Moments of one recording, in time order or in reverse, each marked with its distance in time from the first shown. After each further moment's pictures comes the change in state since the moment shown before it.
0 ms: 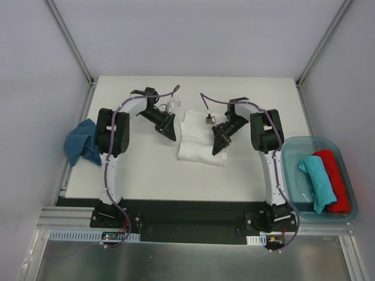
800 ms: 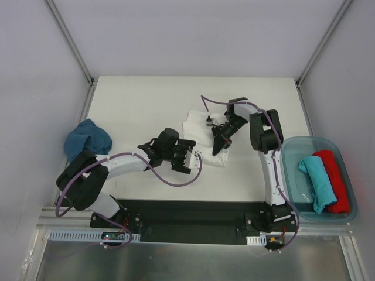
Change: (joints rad) left arm -0.498 -0.800 -1.025 1.057 -0.567 0.536; right arm 0.005 0.013 0.016 0.007 0.056 0.215
